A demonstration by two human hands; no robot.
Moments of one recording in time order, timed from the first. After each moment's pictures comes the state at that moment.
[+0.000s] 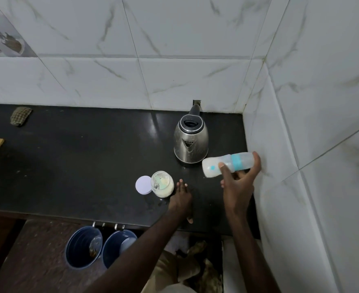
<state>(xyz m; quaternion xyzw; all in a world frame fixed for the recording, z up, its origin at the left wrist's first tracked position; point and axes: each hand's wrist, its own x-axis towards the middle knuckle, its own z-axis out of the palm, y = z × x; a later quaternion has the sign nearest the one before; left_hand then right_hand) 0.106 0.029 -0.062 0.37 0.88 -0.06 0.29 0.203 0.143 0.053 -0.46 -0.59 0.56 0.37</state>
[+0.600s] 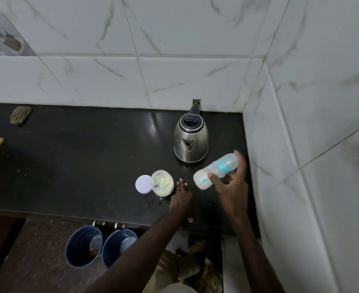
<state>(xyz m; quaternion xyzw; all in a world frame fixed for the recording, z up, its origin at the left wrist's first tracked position) 0.109 0.031 -0.064 0.35 0.89 -0.03 0.30 0.214 0.146 0.045 -0.38 -0.70 0.53 0.28</state>
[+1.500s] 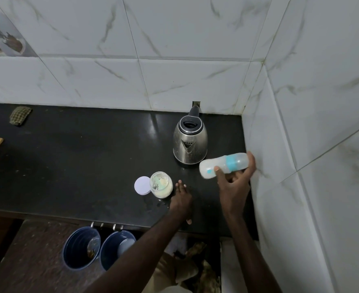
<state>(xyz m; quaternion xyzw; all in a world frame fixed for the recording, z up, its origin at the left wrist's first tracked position) 0.112 0.037 -0.063 0.36 0.88 -0.07 0.29 0.207 0.146 0.057 -0.36 -0.63 0.58 0.37</state>
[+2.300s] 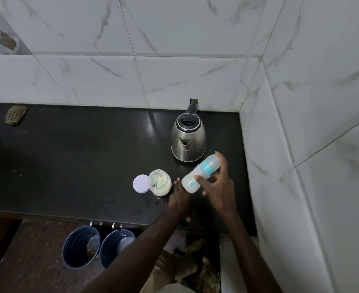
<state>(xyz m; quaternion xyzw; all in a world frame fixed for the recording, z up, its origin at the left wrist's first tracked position) 0.111 0.032 -0.059 0.35 0.89 -0.02 0.30 0.204 0.134 0.044 -0.36 -0.72 0.56 0.21</state>
